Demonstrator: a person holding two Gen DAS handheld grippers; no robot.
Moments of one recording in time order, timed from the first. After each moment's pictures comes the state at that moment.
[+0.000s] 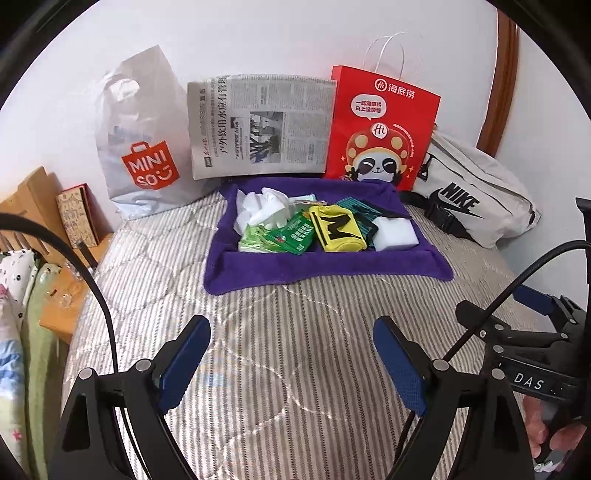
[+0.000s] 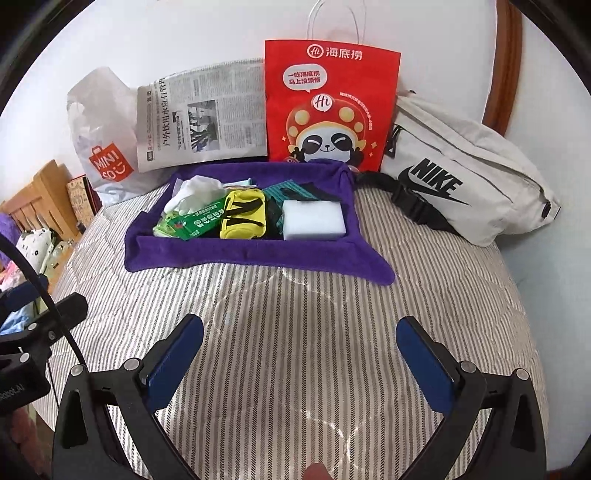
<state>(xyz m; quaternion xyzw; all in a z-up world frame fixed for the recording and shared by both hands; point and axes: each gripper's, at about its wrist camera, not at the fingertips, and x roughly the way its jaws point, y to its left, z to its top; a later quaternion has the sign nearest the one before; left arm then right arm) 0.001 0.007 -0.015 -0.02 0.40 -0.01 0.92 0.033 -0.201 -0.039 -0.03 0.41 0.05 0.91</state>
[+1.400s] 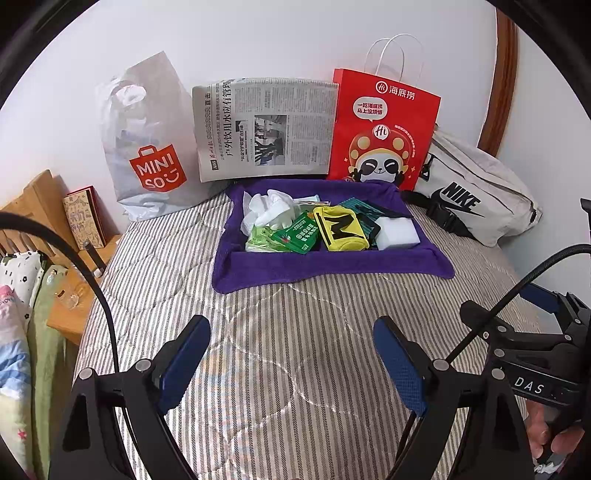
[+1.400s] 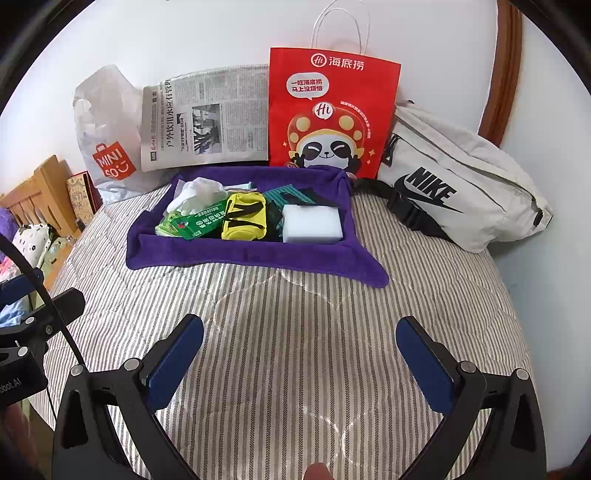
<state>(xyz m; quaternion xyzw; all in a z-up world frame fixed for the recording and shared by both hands) -0.006 0.009 -0.007 -0.02 0.40 0.00 0.92 0.024 -0.199 -0.031 -0.05 0.40 0.05 0.91</state>
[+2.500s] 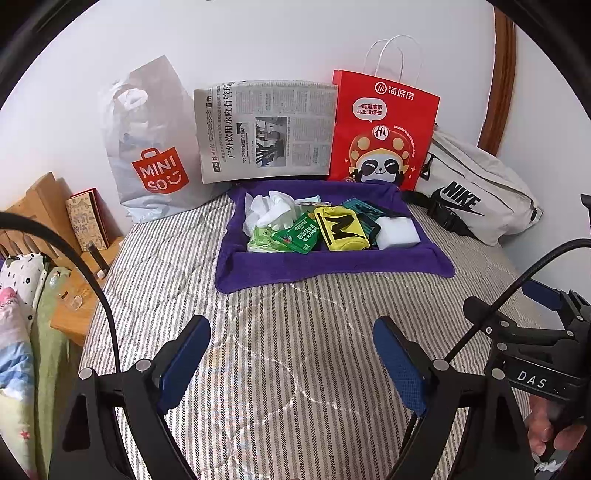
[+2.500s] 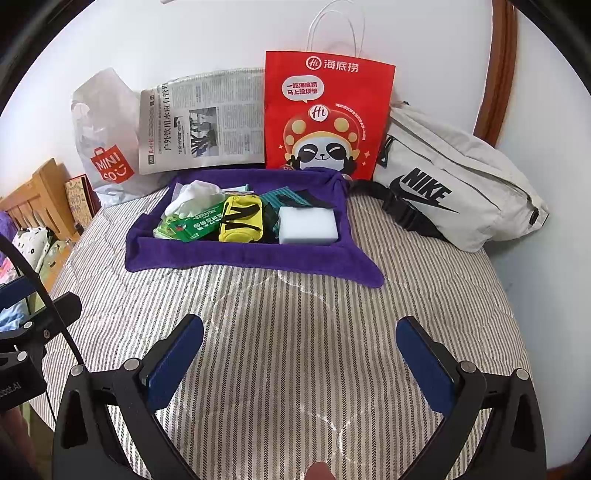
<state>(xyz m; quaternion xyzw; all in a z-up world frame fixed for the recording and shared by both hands) -0.011 0.010 -0.004 -0.02 0.40 0.00 0.92 0.020 -0.204 -0.027 -0.04 0.40 0.05 0.91</state>
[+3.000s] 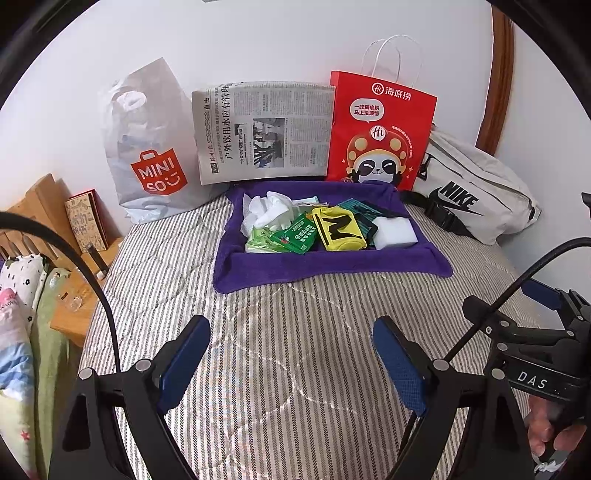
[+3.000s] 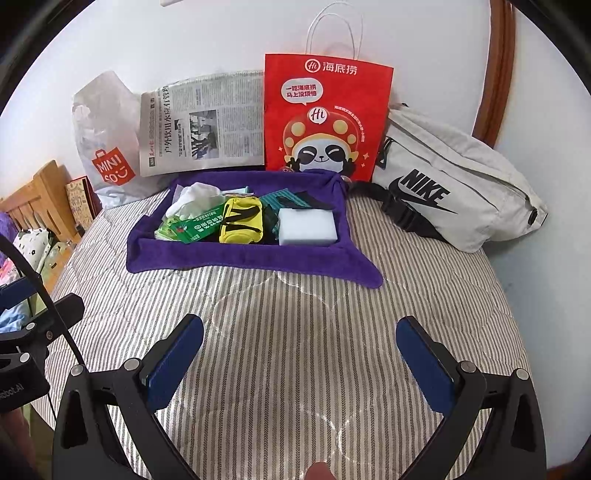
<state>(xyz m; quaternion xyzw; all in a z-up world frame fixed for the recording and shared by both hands) -0.012 0.008 -0.004 -0.02 0.40 -0.01 0.92 0.018 -0.205 -0.026 -0.04 0.40 0.05 0.92</state>
